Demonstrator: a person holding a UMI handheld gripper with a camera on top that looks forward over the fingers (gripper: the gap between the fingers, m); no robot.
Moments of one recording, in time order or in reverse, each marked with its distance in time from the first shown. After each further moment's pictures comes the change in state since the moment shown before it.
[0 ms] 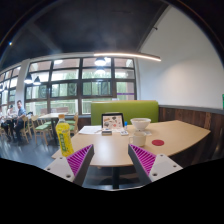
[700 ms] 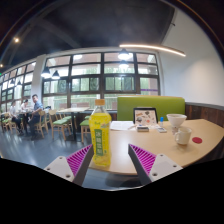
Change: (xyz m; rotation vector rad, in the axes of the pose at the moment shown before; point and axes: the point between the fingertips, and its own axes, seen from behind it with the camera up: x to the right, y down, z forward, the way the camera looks) arm -0.183 0.046 0.097 -0.035 -0.225 -0.034
